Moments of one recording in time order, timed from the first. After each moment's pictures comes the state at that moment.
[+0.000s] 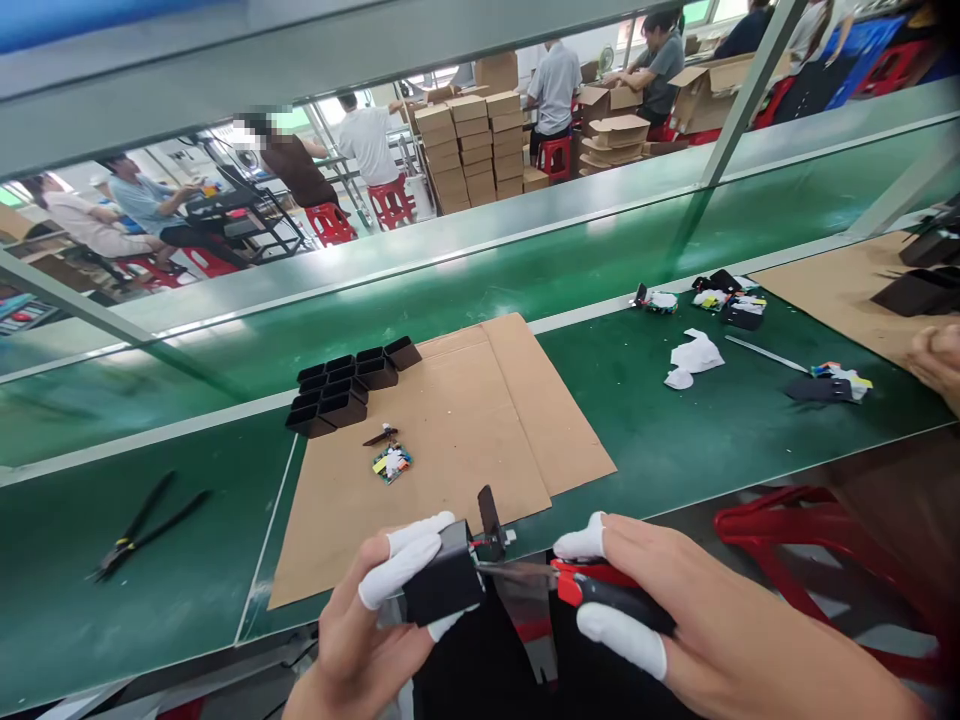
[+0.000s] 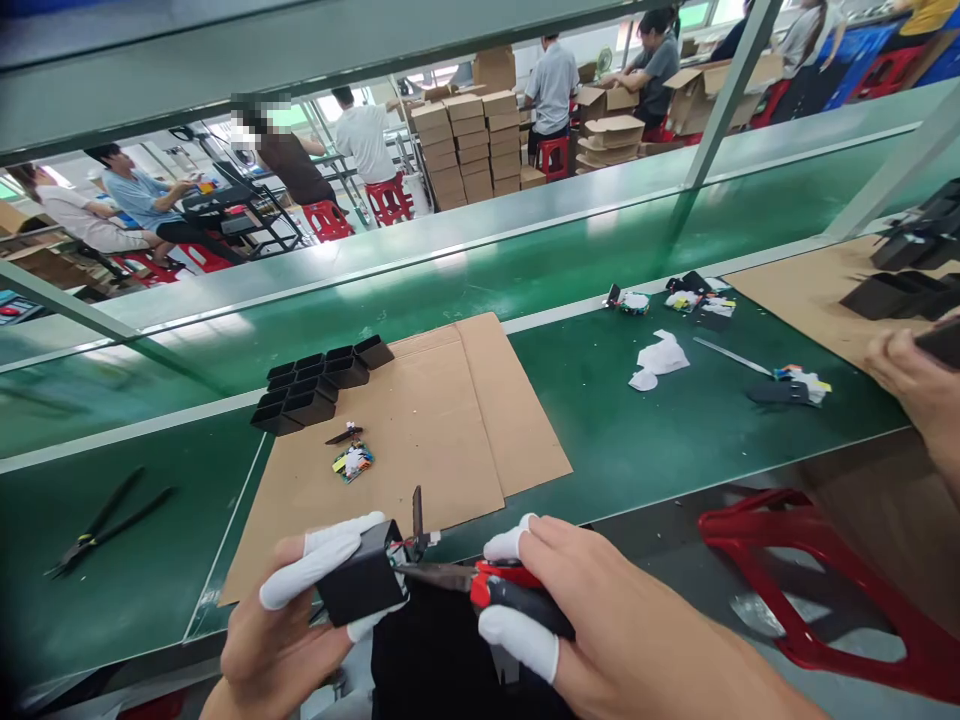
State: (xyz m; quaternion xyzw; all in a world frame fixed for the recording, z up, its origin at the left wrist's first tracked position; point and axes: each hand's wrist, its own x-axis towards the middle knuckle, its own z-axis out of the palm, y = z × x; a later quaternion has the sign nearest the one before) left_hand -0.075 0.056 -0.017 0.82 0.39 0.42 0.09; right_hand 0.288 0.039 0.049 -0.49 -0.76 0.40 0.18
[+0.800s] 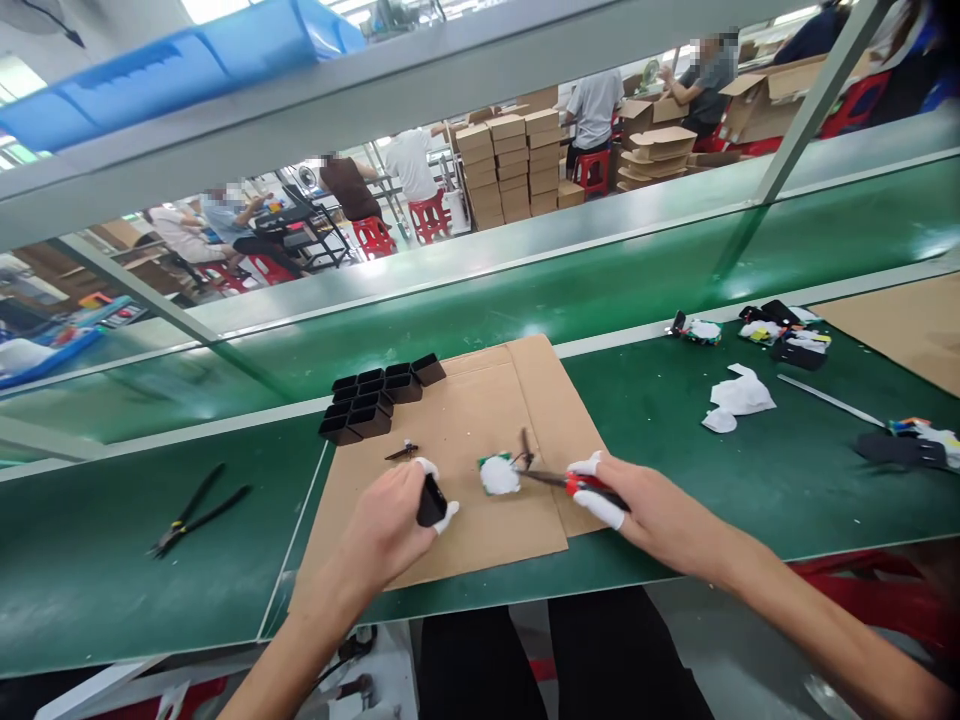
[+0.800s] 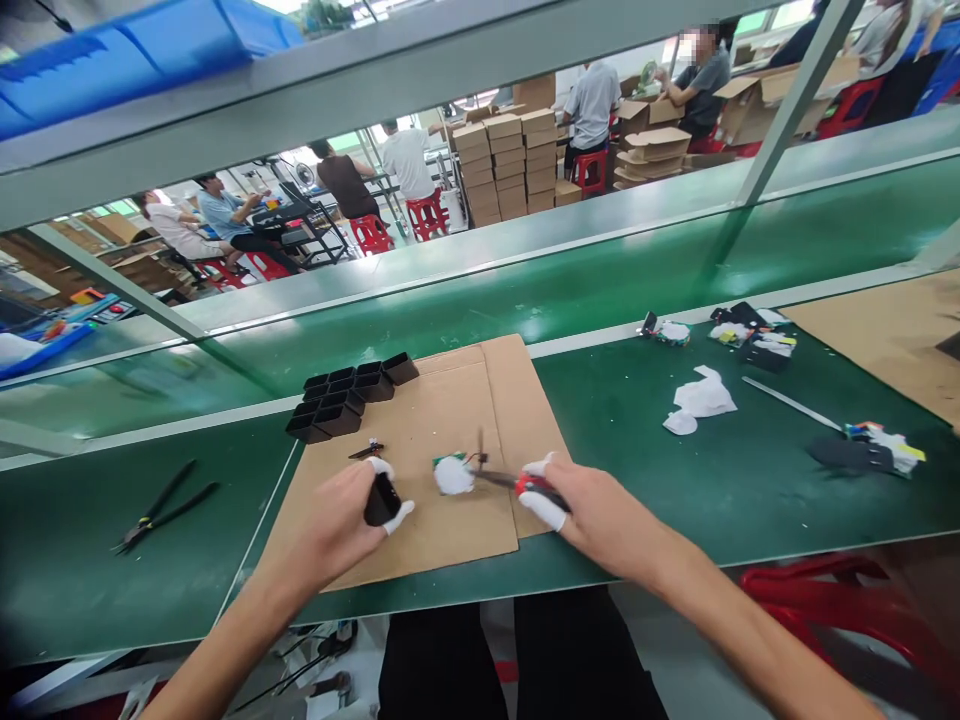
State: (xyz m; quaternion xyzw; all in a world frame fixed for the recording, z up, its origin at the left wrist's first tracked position) left_hand -0.063 0.156 0.012 0.84 0.53 0.11 0.02; right_hand 0.302 0.154 -0.008 -0.44 -0.79 0.37 0.20
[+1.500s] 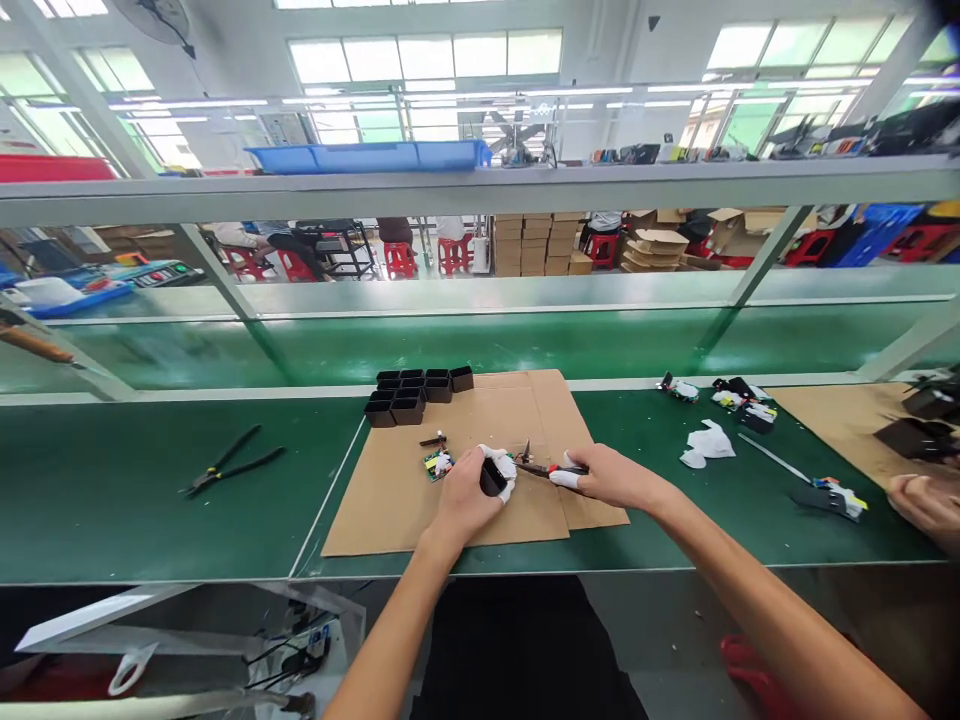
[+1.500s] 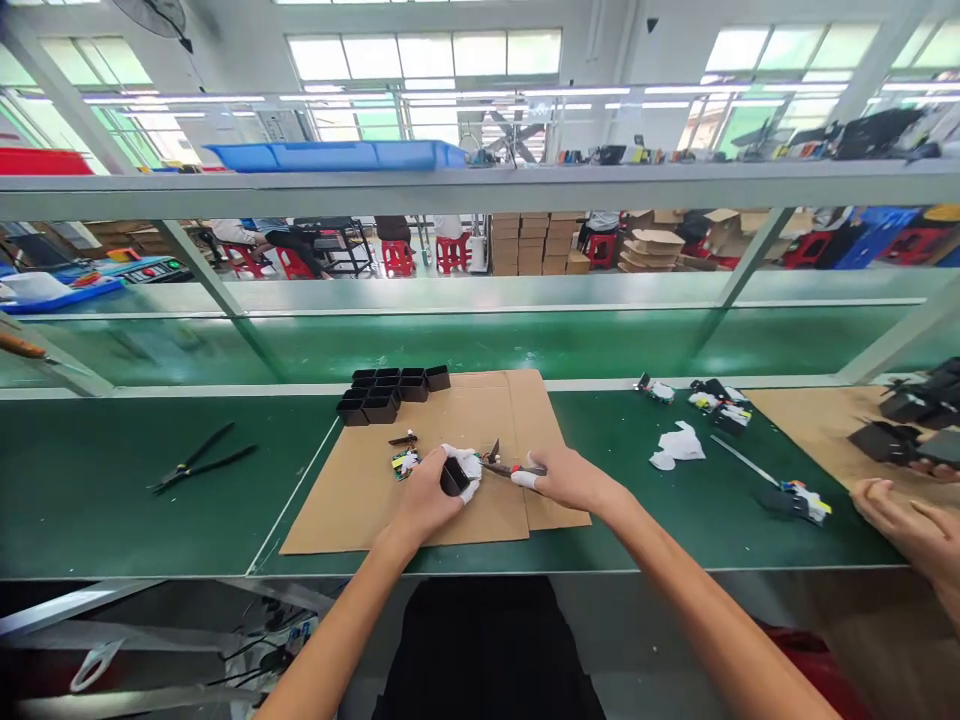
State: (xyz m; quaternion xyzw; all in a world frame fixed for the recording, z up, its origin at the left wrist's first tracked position) left_hand -0.024 0.150 -0.049 0.72 0.56 0.37 0.15; right_hand 0.253 0.187 0.018 -0.52 -0.80 0.30 0.07
